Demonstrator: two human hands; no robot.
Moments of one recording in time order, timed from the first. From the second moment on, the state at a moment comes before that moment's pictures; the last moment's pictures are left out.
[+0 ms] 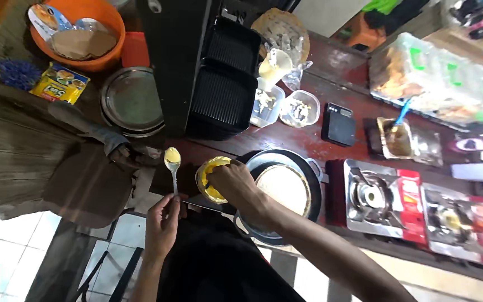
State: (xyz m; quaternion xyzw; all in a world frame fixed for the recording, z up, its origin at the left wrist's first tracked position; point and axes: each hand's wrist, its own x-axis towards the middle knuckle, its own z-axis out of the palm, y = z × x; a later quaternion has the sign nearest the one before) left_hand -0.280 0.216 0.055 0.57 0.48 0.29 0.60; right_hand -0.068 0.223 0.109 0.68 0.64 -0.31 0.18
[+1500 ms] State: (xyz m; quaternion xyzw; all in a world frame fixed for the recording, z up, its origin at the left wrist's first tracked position) left_hand -0.089 0.118 0.106 0.91 0.18 0.03 0.37; right_hand 0.043 -0.050 0.091 0.70 0.08 -0.05 -0.71
